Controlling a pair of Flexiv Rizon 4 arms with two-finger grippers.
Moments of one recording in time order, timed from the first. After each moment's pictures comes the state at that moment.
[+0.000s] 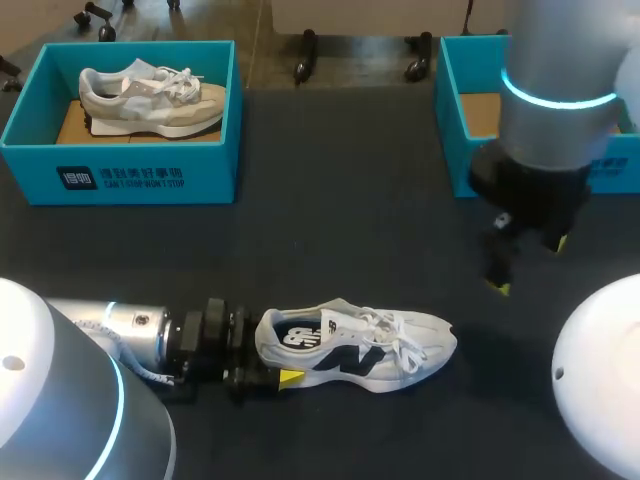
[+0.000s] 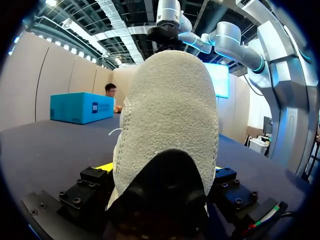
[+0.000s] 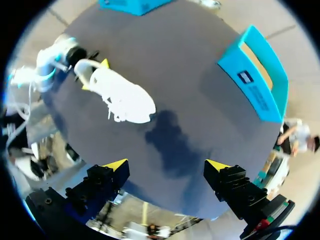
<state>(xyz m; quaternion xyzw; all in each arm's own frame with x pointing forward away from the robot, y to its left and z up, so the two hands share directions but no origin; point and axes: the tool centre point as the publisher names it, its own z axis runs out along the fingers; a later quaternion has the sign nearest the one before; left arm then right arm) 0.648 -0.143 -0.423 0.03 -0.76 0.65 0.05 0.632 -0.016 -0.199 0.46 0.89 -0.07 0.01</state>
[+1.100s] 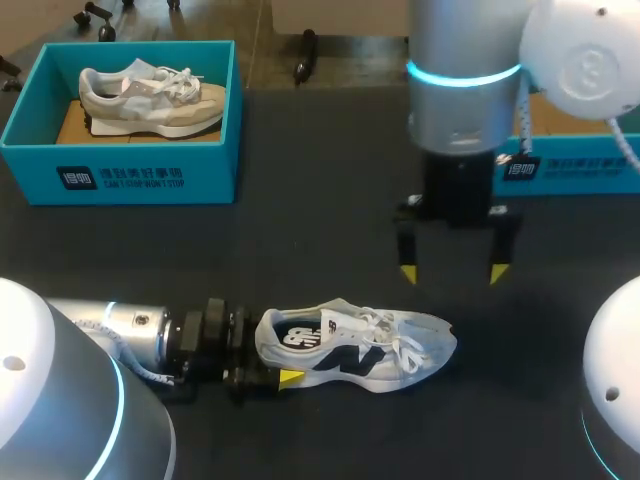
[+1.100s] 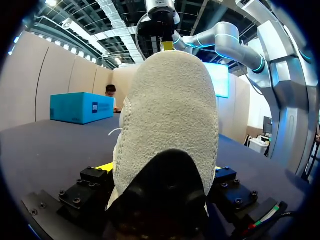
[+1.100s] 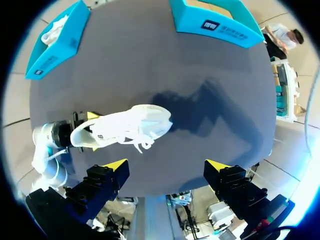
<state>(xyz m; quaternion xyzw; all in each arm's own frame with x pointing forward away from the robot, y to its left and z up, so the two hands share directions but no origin) 0.648 -0.143 -0.423 0.03 -0.76 0.65 0.05 0.625 0.081 -0.210 0.75 0.66 -0.10 -0.02</state>
